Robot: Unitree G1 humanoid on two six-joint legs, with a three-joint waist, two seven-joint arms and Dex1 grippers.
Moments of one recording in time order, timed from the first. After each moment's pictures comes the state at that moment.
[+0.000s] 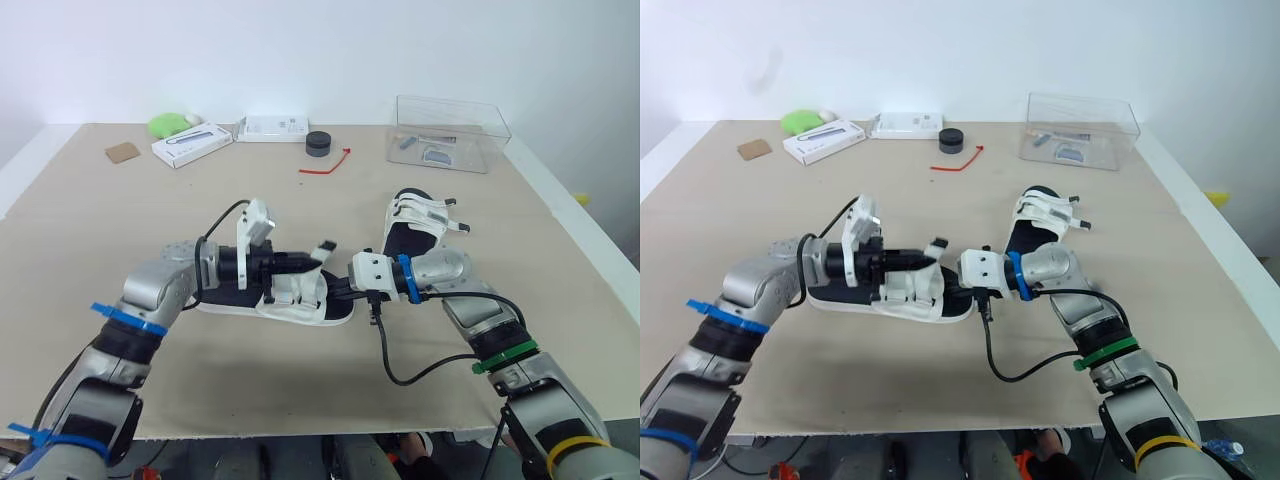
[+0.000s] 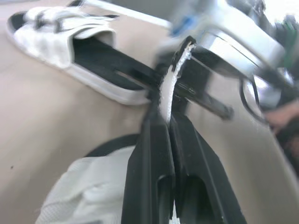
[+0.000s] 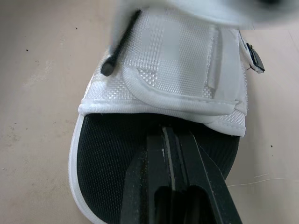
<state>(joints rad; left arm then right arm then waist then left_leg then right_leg) -0.71 0.51 -0.22 0.18 -0.67 0.59 -1.03 -0.69 -0.52 0.37 0.32 0.02 -0.11 1.22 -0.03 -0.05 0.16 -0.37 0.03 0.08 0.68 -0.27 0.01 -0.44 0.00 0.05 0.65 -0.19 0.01</state>
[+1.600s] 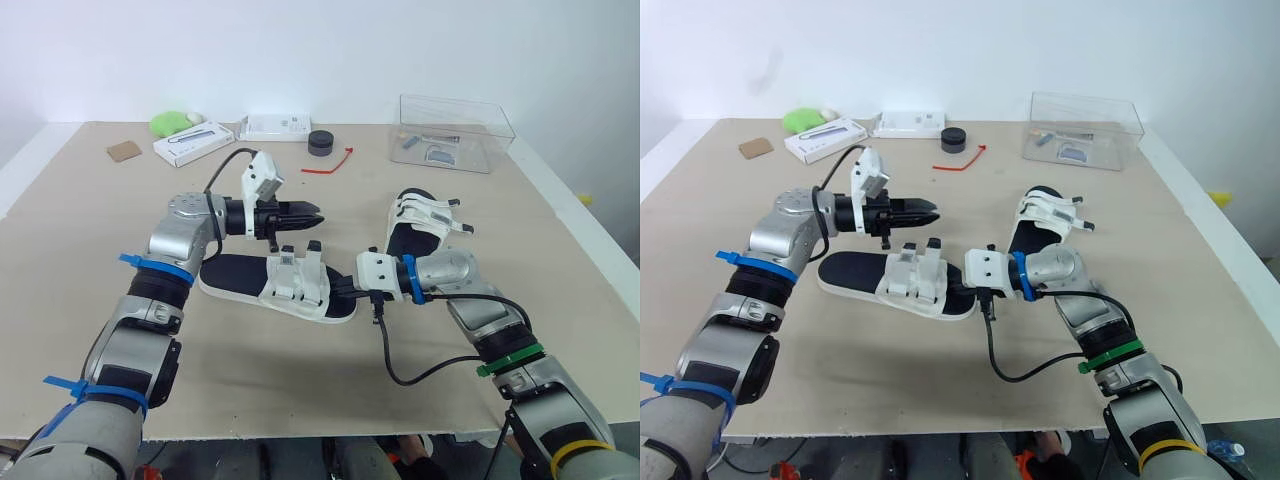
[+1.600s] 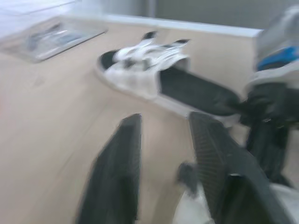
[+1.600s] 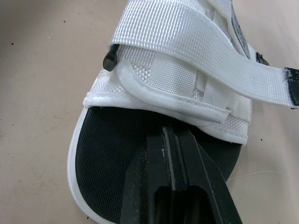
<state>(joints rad) -0.97 0.38 -0.12 0.58 -0.31 0.26 -1.20 -0.67 -0.53 0.35 0.28 0.00 -0.10 1.20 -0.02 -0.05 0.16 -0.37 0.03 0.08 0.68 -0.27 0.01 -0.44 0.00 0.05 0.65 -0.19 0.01</state>
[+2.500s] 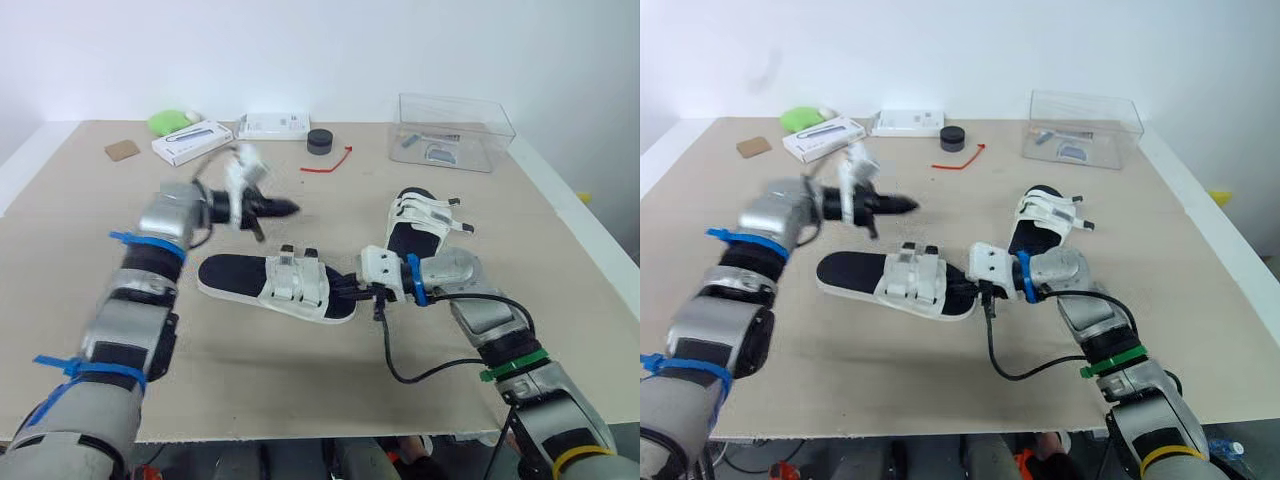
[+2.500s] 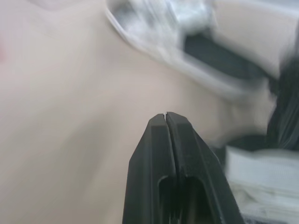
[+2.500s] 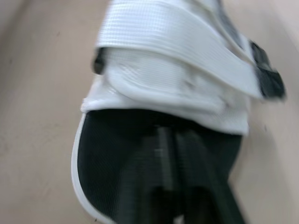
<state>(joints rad) -1.12 0.46 0.00 0.82 -0.23 0.29 -1.20 -0.61 -0.56 0.28 0.18 0.10 0.12 1.19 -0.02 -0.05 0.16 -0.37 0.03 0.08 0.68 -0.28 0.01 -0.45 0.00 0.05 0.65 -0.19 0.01</state>
